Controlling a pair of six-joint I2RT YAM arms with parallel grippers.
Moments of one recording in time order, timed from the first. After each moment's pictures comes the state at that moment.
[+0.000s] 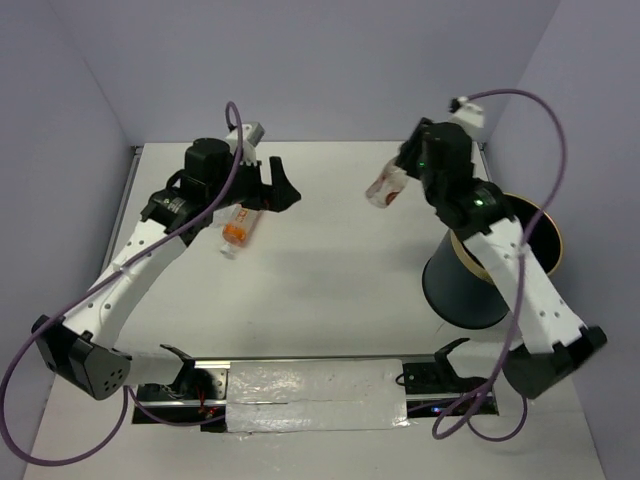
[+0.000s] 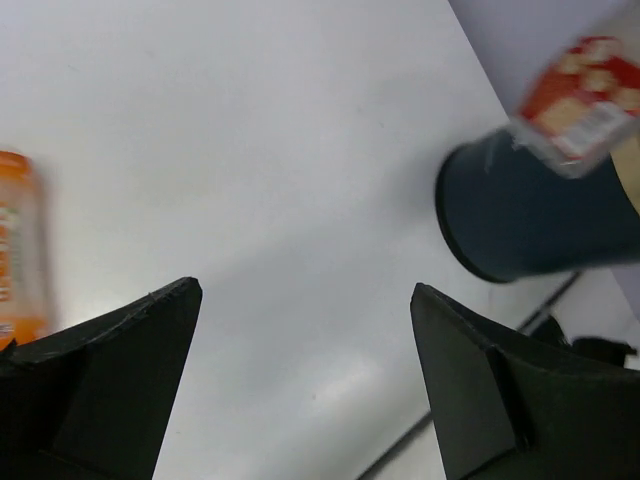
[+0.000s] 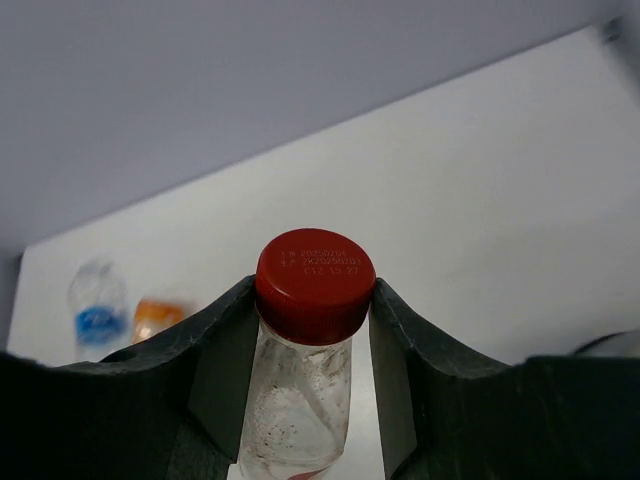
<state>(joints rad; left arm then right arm) -0.47 1.31 1.36 -0.49 0.30 -0.37 0.48 1.30 1.52 -0.56 0.47 0.57</state>
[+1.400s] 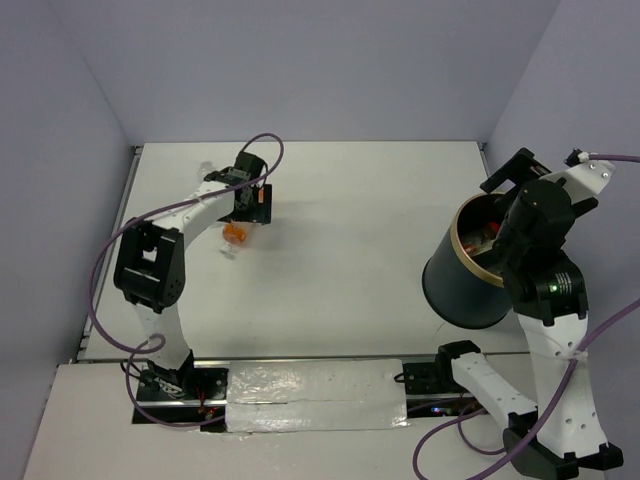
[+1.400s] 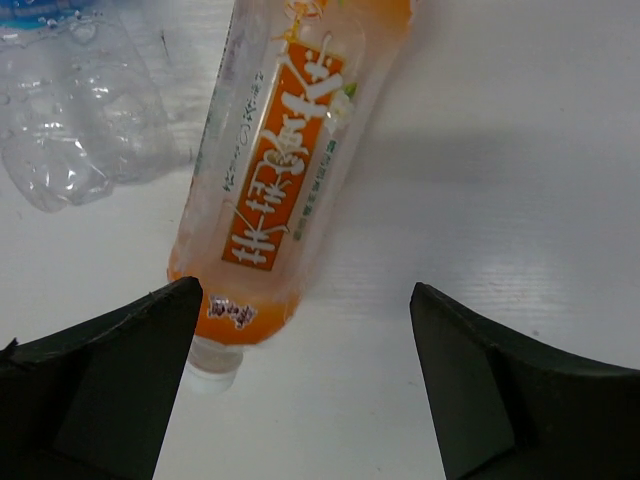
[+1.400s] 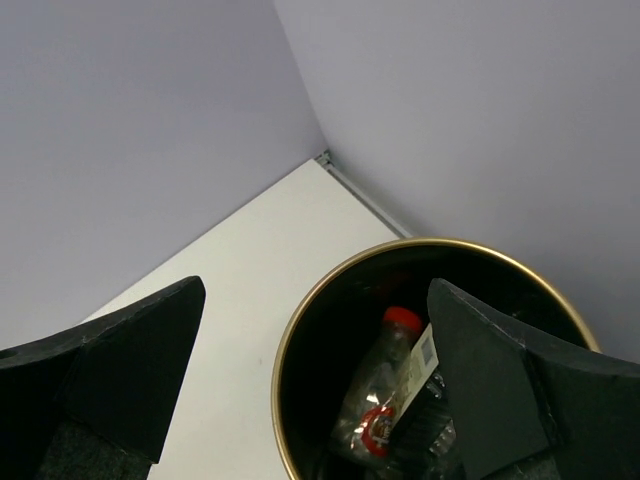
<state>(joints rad) -0.34 1.83 1.44 -0.66 -0.22 -0.31 0.16 0.83 1.37 -0.64 0.77 0.36</state>
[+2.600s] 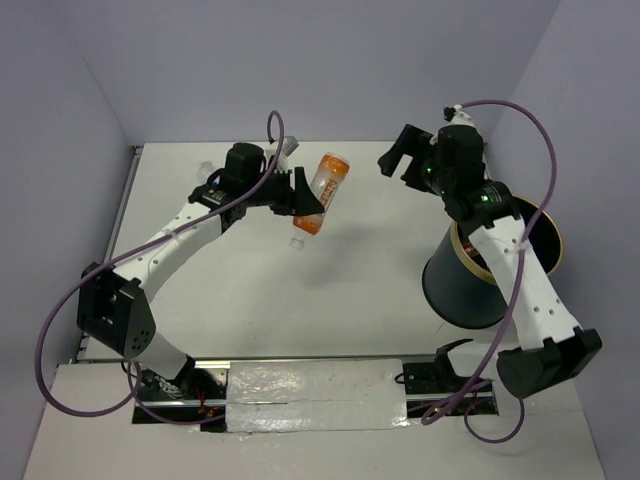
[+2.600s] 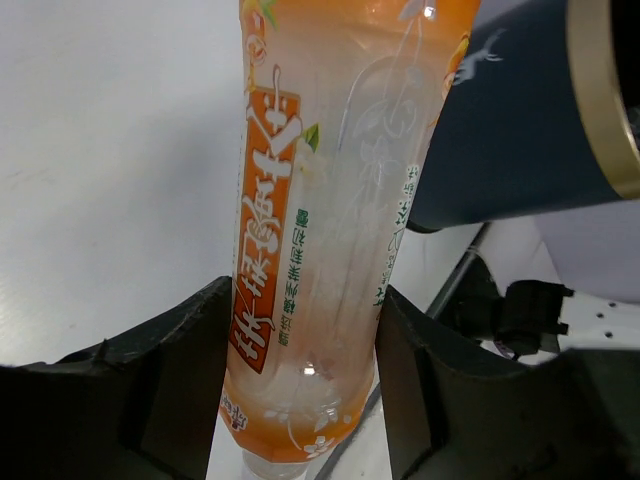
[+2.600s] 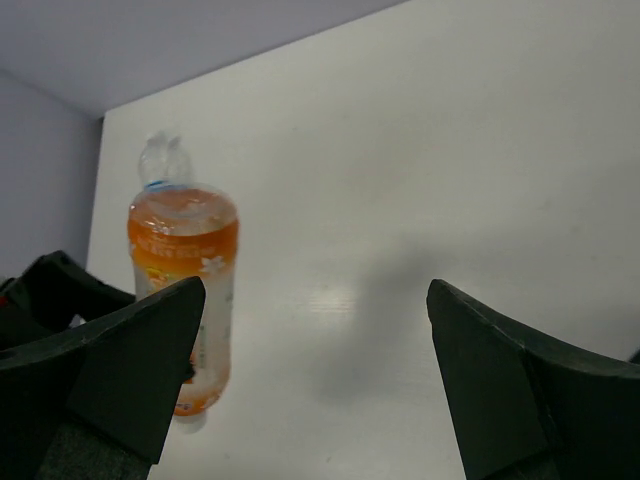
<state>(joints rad) -0.47 1.54 1.33 -0.30 0.51 -0.44 0.30 1.22 1.45 -0.62 0.09 0.56</state>
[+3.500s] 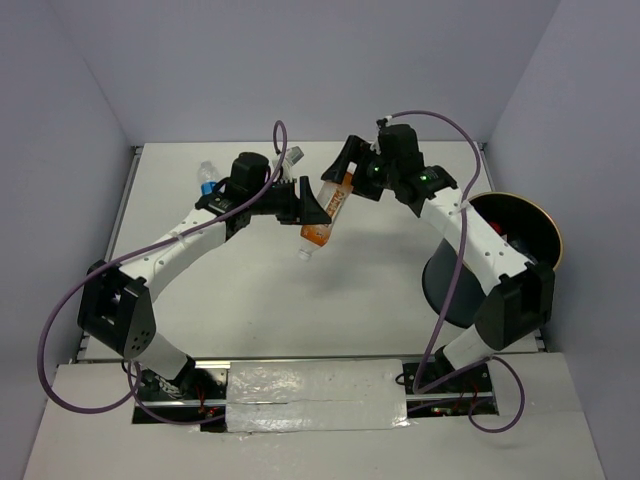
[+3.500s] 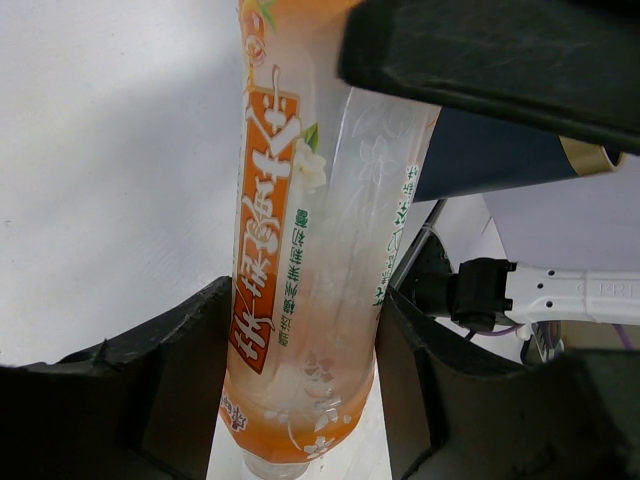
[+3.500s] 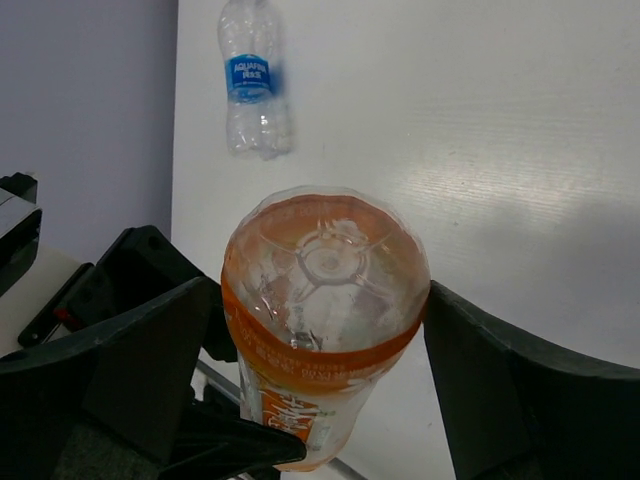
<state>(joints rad) -0.51 1.54 1.25 -0.19 0.62 -0.56 0.43 1.52 1.46 -0.47 -0.22 0.74</state>
